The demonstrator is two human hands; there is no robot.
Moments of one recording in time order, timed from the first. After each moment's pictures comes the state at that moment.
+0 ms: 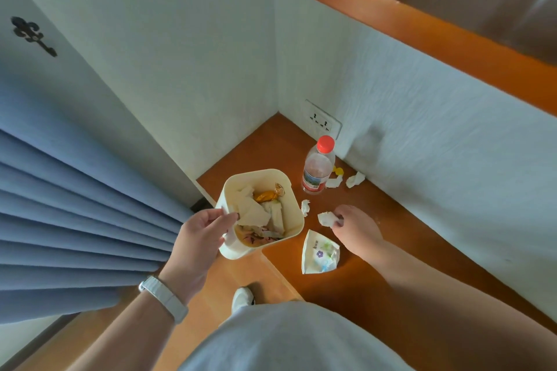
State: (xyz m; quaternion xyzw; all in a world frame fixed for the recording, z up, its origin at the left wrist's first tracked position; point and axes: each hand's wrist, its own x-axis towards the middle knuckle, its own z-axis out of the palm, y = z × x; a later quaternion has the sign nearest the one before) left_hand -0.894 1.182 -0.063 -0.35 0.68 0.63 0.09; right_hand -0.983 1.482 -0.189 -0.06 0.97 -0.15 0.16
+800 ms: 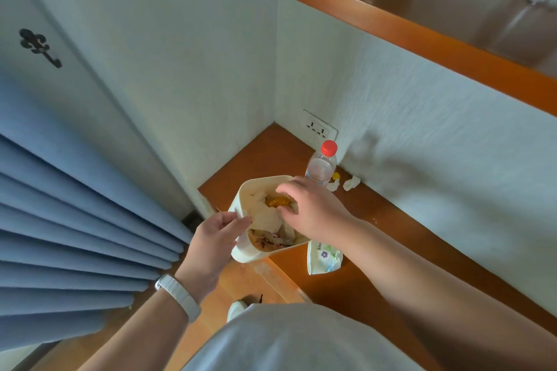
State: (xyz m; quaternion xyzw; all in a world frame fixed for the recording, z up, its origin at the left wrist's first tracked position) left_hand -0.895 1.165 -0.066 -0.29 0.68 0.65 0.13; right_hand -0.970 1.374 -0.048 -0.27 0.92 -0.27 0.04
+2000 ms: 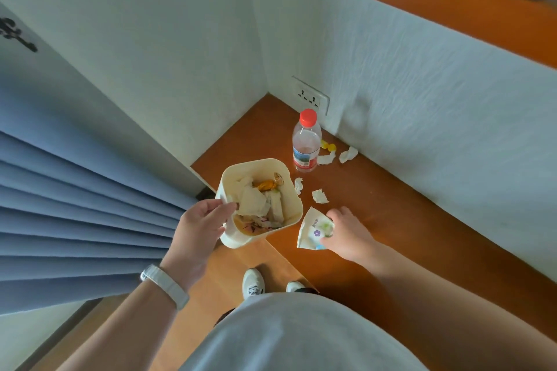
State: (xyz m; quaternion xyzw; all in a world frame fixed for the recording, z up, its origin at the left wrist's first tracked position) left_hand -0.880 1.204 -0.064 -0.35 0.70 0.62 0.09; right_hand -0.926 1.487 -0.210 -0.04 0.95 -0.18 0.25
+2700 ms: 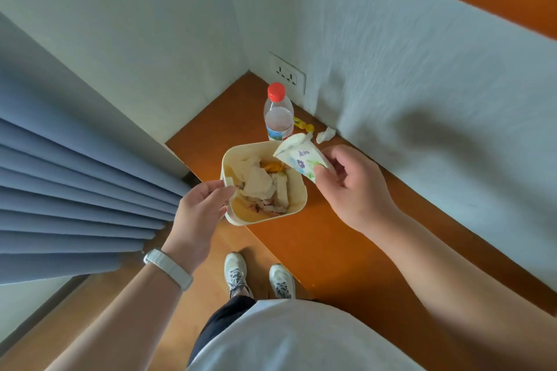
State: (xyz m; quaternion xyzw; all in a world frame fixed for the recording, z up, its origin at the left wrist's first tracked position) left_hand -0.869 1.271 -0.081 -0.34 0.67 0.66 0.07; right_hand -0.925 1.529 -0.049 -0.17 0.87 -0.46 -0.02
